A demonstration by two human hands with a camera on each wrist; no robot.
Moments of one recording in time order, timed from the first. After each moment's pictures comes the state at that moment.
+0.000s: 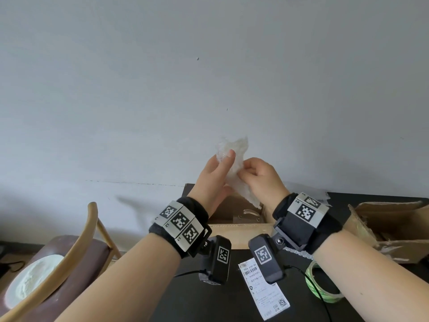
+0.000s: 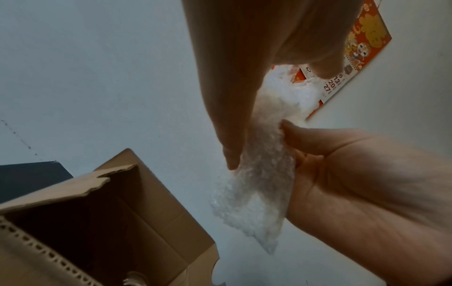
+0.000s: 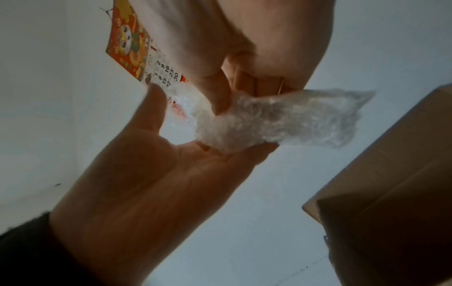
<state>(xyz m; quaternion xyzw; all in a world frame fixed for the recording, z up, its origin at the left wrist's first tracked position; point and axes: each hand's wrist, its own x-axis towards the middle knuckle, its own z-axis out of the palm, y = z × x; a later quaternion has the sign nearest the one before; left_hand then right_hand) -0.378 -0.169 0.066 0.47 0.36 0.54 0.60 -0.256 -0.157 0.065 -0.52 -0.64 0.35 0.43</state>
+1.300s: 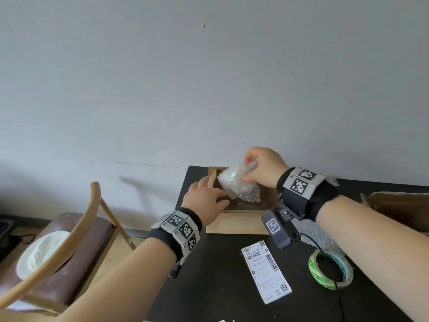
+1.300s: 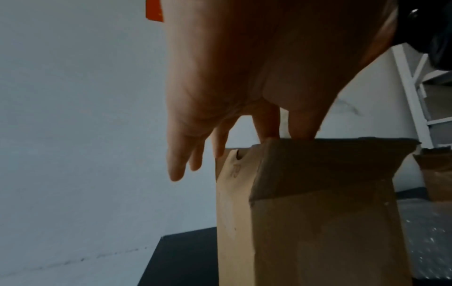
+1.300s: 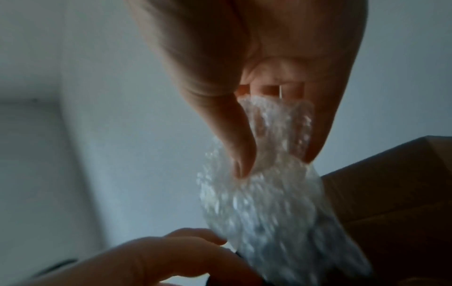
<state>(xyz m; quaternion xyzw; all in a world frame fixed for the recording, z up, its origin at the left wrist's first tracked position) -0.415 -0.154 -0.023 0.72 0.66 0.07 0.17 -0.248 -0.112 0.052 -0.59 -0.76 0.22 0.18</state>
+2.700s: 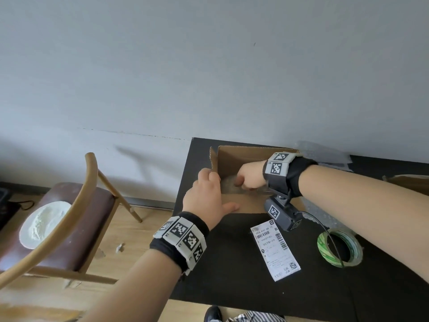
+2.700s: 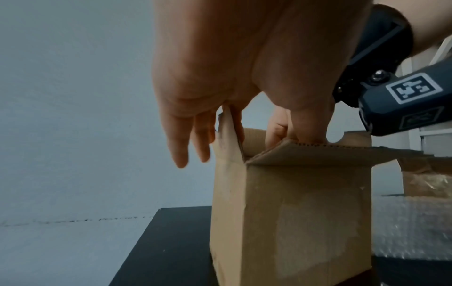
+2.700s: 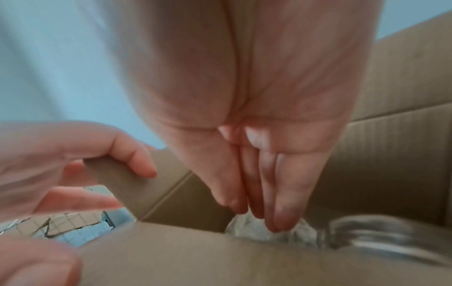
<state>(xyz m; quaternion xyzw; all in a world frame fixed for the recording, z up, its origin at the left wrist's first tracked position) -0.429 -0.169 -0.046 0.68 0.70 0.09 0.18 -0.309 -0.076 -0.015 -0.50 -0.78 0.21 -0.31</state>
